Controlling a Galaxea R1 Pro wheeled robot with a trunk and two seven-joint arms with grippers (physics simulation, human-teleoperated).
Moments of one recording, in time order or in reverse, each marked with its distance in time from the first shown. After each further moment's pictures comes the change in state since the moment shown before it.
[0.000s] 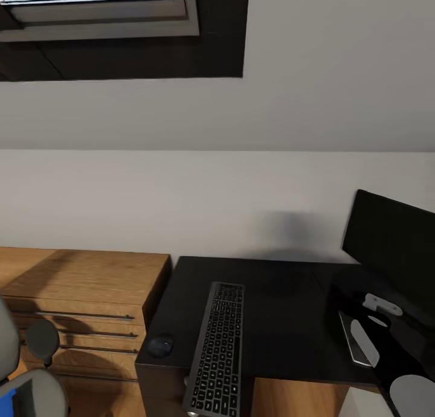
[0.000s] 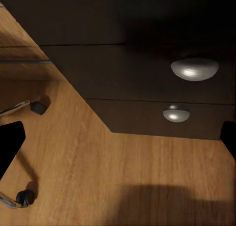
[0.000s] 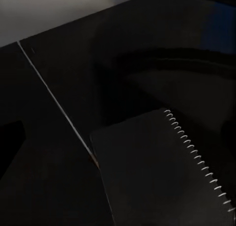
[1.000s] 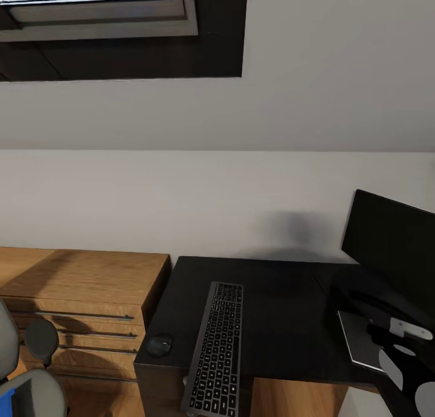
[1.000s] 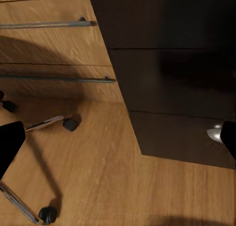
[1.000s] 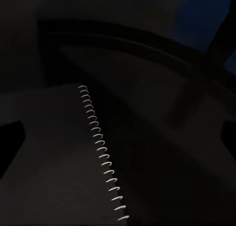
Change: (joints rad) left arm 0.015 0.005 0.000 0.262 0.004 -0.409 -0.001; right arm -0.058 -0.104 0.001 0.407 0.144 -0.225 0.122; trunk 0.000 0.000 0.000
